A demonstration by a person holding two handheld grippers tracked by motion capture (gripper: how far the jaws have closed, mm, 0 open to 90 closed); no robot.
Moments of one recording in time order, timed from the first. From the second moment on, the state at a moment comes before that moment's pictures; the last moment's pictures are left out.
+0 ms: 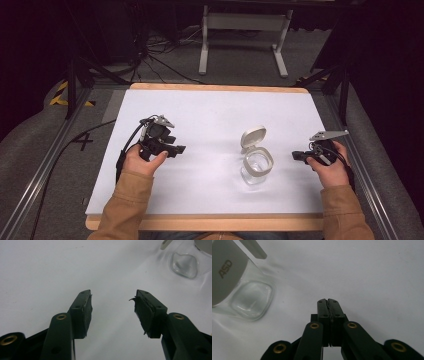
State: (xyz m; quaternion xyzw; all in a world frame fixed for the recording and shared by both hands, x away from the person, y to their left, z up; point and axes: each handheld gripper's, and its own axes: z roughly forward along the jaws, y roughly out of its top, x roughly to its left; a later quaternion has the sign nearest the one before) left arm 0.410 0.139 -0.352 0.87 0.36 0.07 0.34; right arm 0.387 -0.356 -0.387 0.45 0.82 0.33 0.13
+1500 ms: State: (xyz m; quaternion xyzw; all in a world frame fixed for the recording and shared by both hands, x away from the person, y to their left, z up) left arm 0.398 0.135 -0.338 0.87 0.34 0.08 0.36; right arm 0.380 -0.288 -0.397 0.33 0.90 0.29 0.04
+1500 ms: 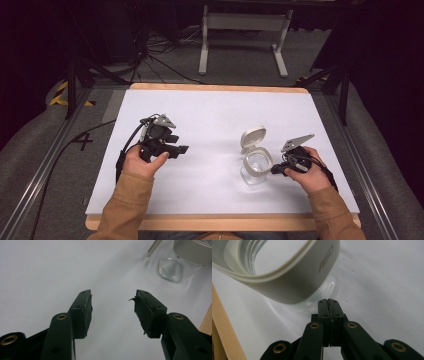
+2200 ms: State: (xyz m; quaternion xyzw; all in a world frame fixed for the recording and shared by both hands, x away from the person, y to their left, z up) left arm 0.398 0.136 -0.337 0.87 0.34 0.08 0.36; right arm 0.369 -0.269 -0.393 0.29 0.92 0.26 0.01
